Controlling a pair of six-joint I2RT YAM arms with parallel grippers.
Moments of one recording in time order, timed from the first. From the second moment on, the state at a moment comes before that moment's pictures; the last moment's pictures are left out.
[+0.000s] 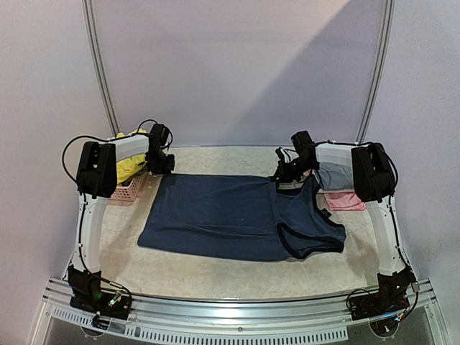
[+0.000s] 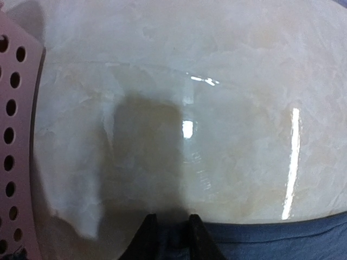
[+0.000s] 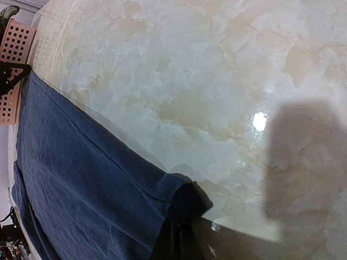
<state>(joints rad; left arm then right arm) -0.21 2.46 2.01 -0.66 -0.10 -0.24 0.34 2.45 1.92 -0.49 -0.50 0.27</state>
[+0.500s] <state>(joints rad) -0.21 2.43 1.97 -0.63 -0.04 -0.24 0.34 2.45 1.94 -0.52 -0.51 0.27</state>
